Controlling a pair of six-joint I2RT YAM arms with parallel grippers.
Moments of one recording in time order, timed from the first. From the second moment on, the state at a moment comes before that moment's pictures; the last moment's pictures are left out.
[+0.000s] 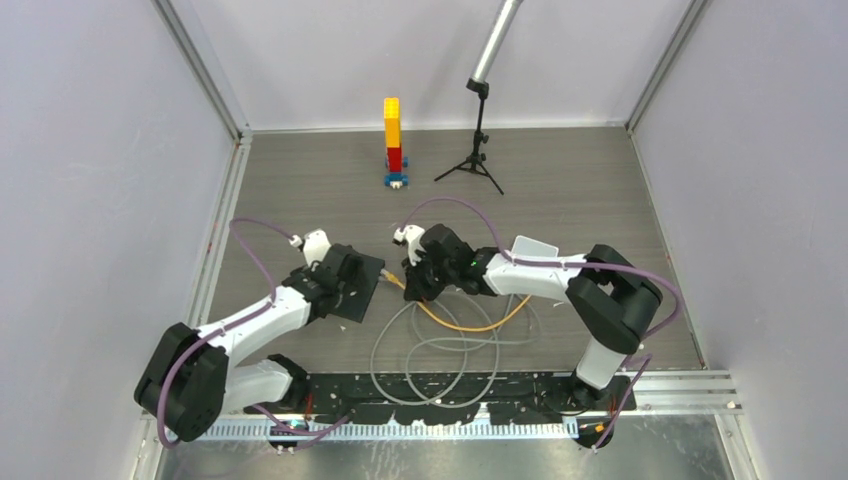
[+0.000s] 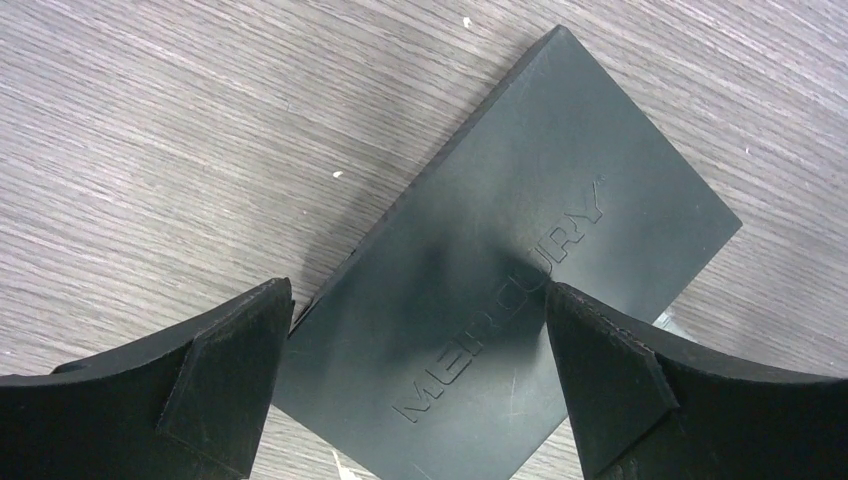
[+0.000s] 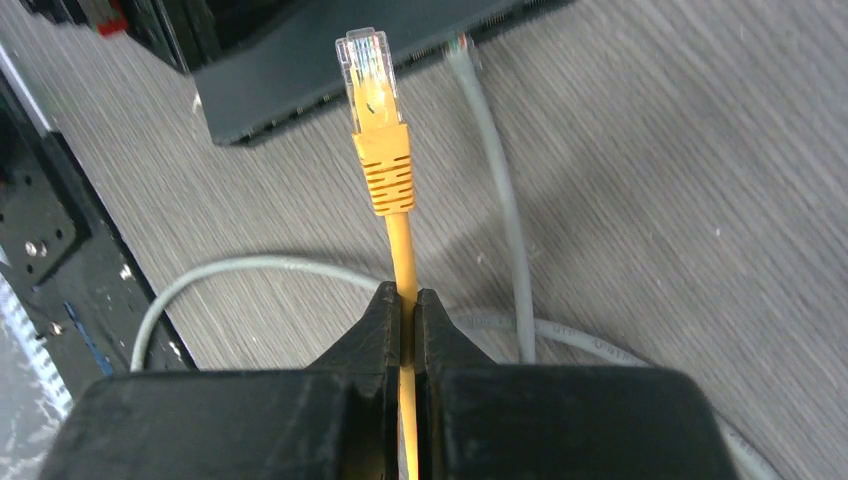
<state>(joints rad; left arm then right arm) -0.55 1.16 0.51 -0.35 -0.51 -0.86 0.92 1.70 0.95 -0.02 -0.27 0.21</state>
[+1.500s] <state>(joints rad) -0.49 1.11 0.44 -0.26 -0.43 -0.94 1.03 1.84 1.16 -0.37 -0.07 0.10</state>
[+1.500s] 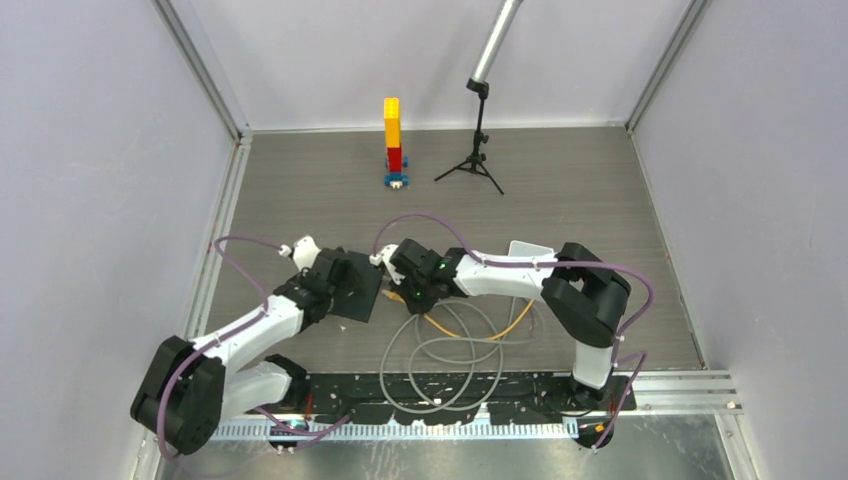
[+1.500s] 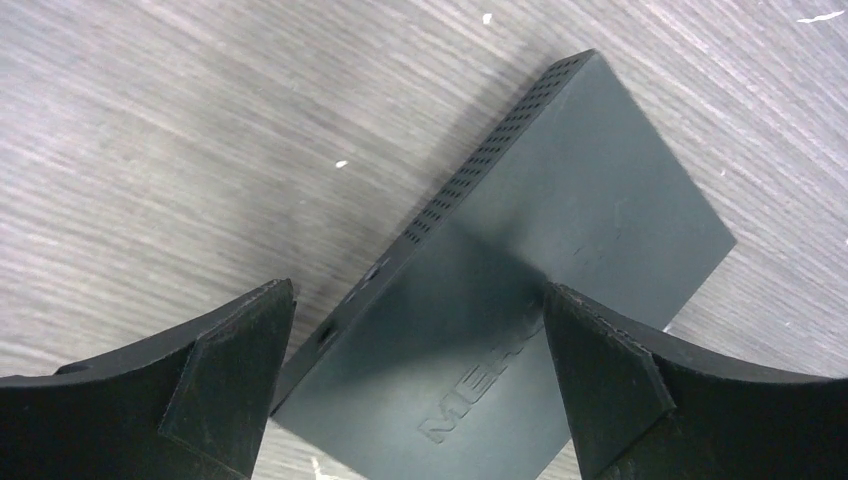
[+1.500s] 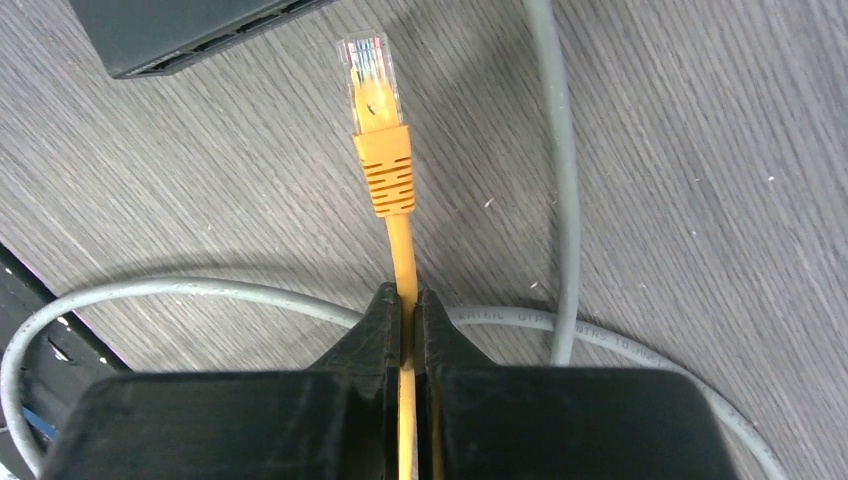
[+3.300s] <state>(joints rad) -0.59 1.41 0.27 0.69 -0.16 -0.89 0.92 1.68 1.04 -0.56 0.02 0.11</state>
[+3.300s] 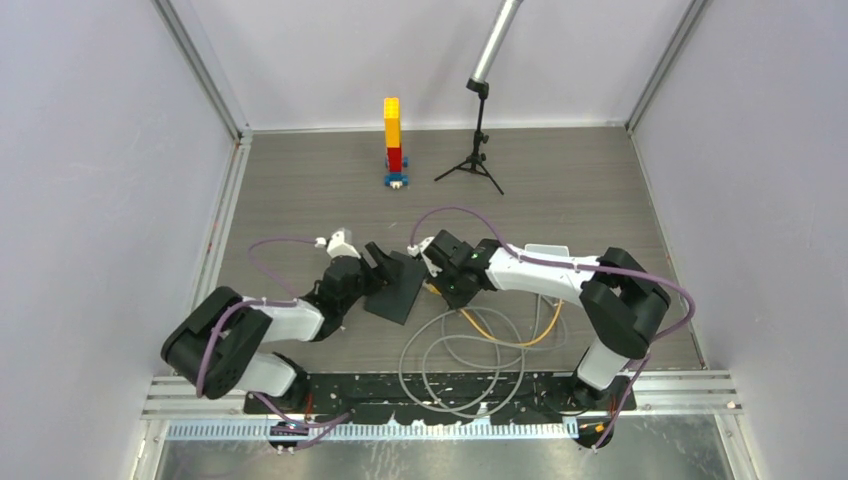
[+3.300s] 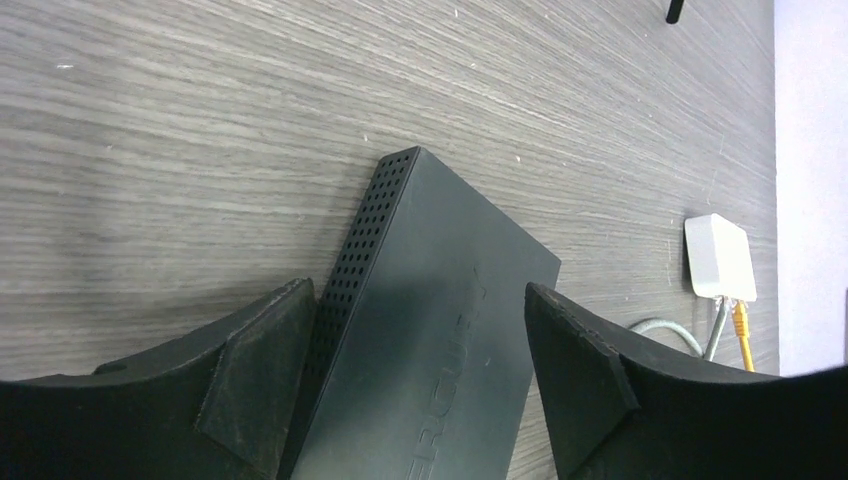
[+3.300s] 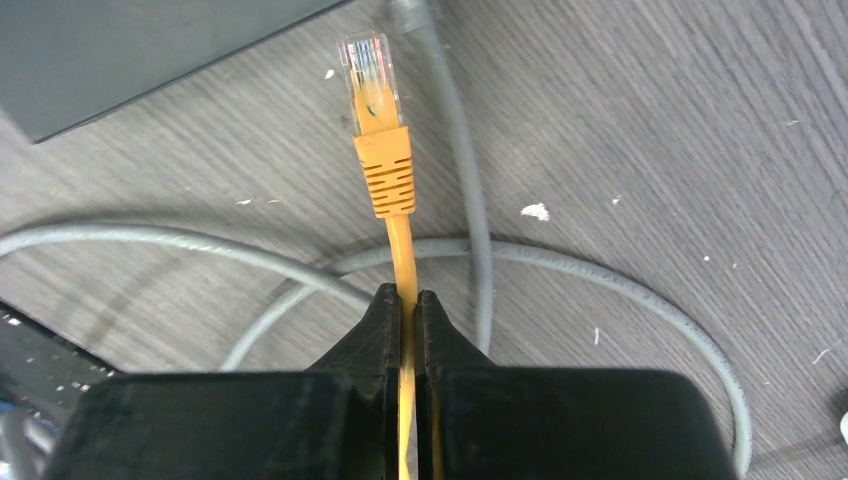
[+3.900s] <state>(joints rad) -0.60 1.20 0.22 0.47 -0.21 -0.78 1.05 1.69 1.05 -0.59 0.08 0.18</state>
